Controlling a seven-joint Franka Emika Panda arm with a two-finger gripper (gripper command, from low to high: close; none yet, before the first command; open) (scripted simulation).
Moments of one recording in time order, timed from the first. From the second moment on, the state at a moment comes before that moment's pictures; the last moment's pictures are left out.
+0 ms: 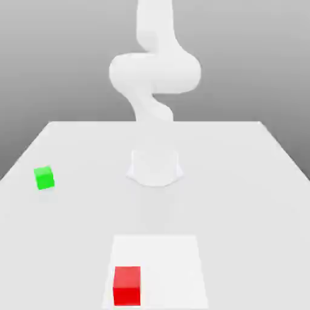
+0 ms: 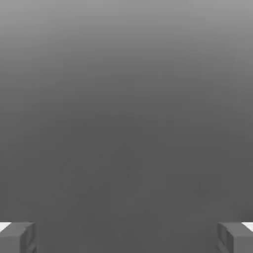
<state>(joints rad) 0.01 -0.71 -0.01 -2.32 0.00 2.34 0.78</state>
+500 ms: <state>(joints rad) 0.02 -0.16 -0.09 -2.42 0.05 2.55 0.68</state>
